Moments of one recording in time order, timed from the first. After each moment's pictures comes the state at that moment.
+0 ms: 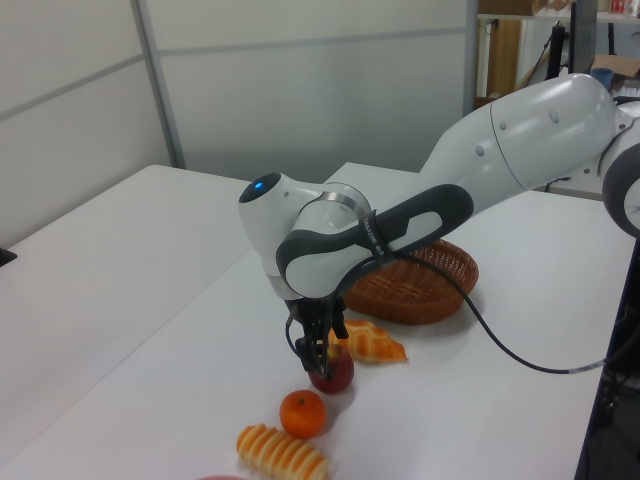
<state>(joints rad) 0.10 0.39 0.15 -1.69 -0.19 1.86 0.04</state>
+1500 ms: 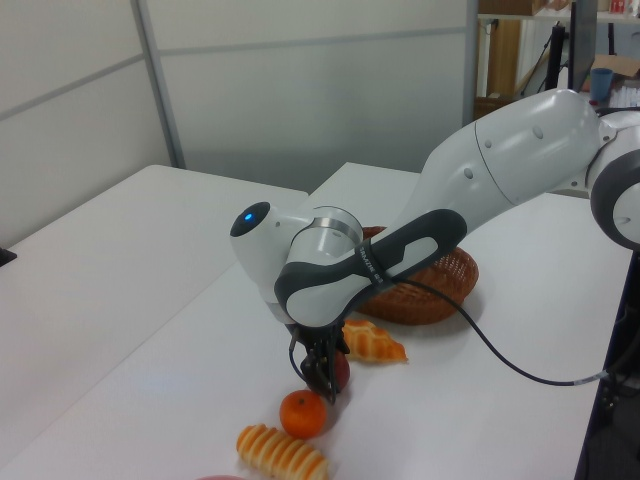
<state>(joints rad) 0.13 0.44 0.15 -1.69 -0.26 1.86 0.04</state>
